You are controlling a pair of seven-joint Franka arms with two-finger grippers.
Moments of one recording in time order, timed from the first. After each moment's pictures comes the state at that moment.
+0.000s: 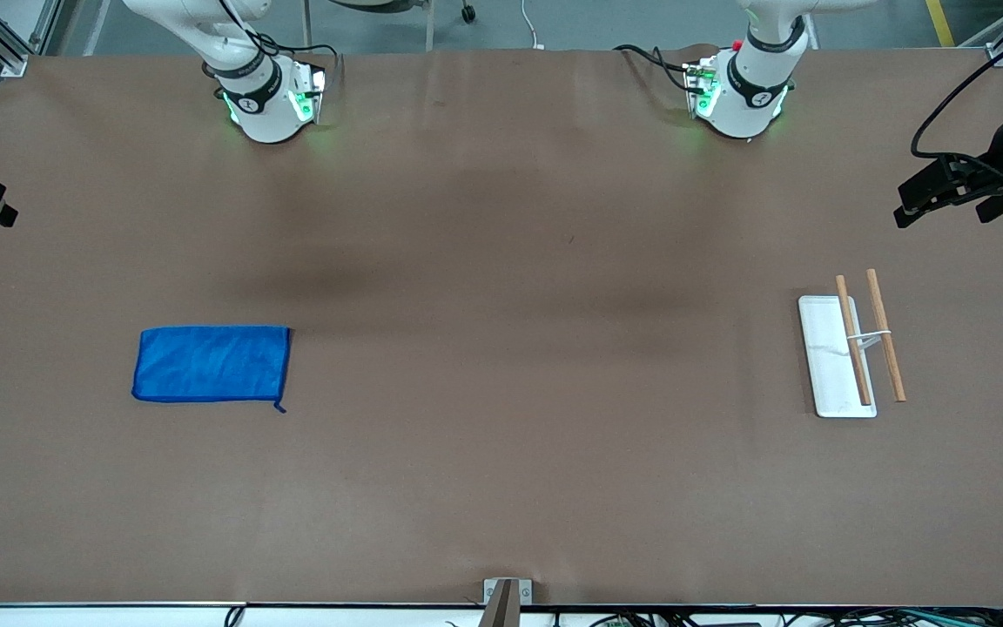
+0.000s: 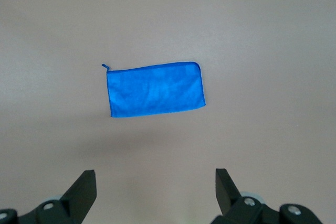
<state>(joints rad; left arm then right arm) 0.00 0.02 -0.09 -1.45 -0.01 1.48 -0.14 -0.06 -0.02 -0.05 -1.49 -0.02 1.49 -0.01</state>
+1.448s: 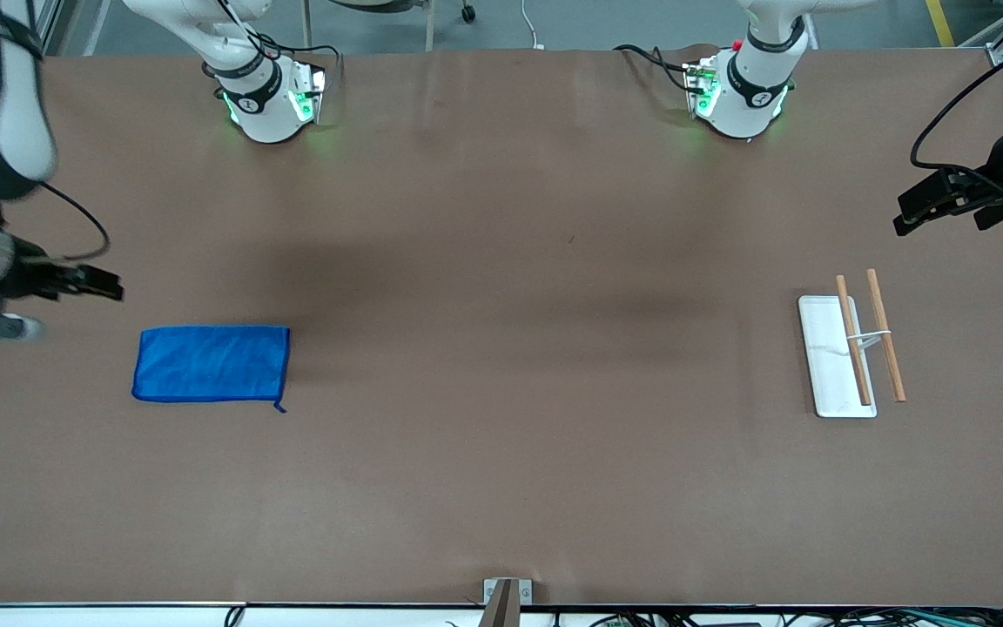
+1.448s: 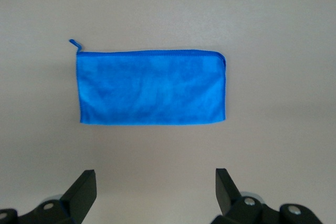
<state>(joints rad) 0.01 0.04 -0.09 -1.45 -0.01 1.48 -0.14 -0.06 0.18 -0.05 -1.85 -0.02 1.93 -0.13</state>
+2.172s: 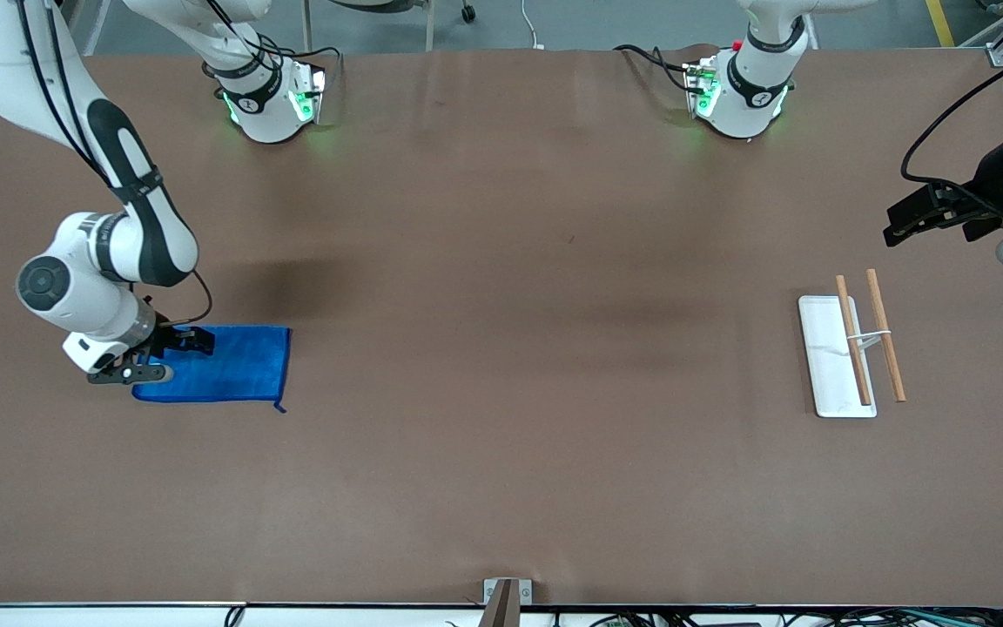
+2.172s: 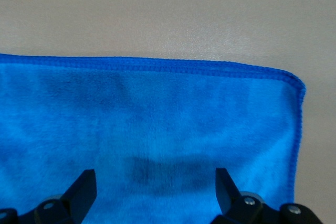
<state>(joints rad) 0.01 0.07 -0.10 -1.44 -0.01 1.49 -0.14 -0.07 0.45 -0.05 -2.13 -0.02 2.59 -0.17</state>
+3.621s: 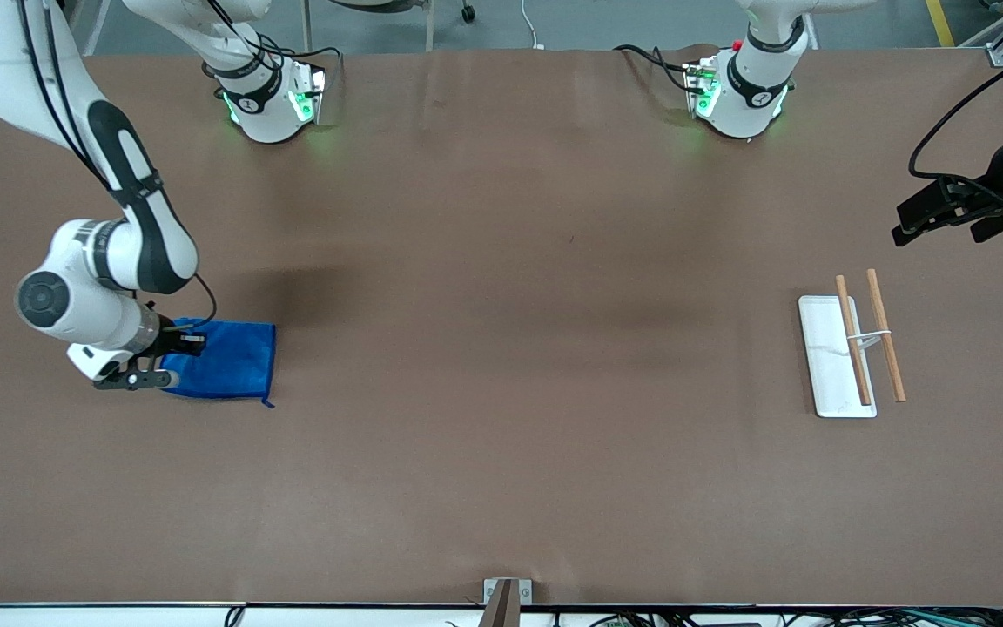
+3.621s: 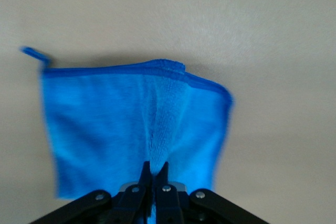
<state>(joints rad) 0.01 0.07 -0.09 -1.42 -0.04 1.50 -0.11 -0.05 0.39 -0.04 -1.99 -0.02 2.27 -0.12</state>
